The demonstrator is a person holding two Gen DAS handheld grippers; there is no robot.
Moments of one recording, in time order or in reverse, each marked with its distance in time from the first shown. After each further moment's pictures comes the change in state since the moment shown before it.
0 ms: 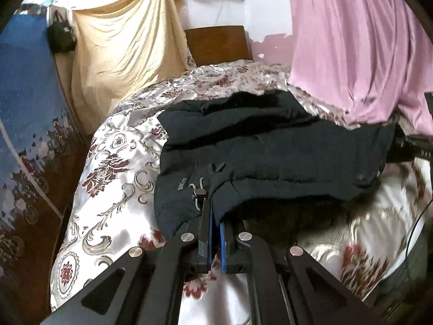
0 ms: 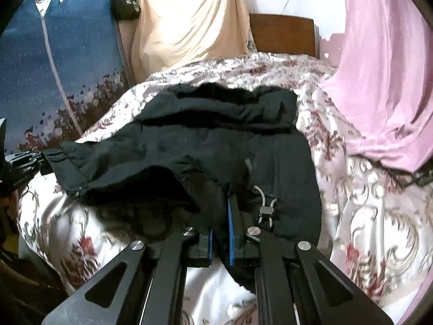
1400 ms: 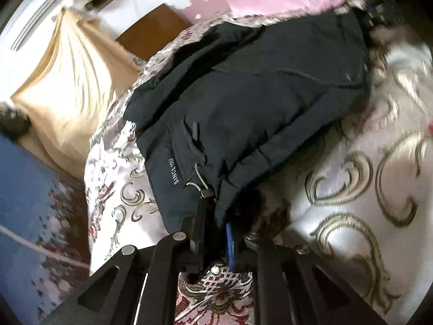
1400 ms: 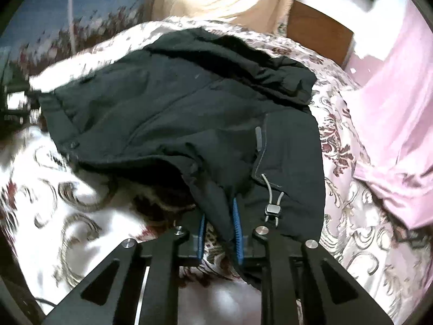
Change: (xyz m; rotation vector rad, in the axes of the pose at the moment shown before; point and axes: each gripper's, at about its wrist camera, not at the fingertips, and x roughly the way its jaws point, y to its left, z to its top) left arm 0.089 -0.031 -0.042 0.536 0.144 0.076; right arm 0.075 0.011 -0.003 -0.306 0.186 -0.085
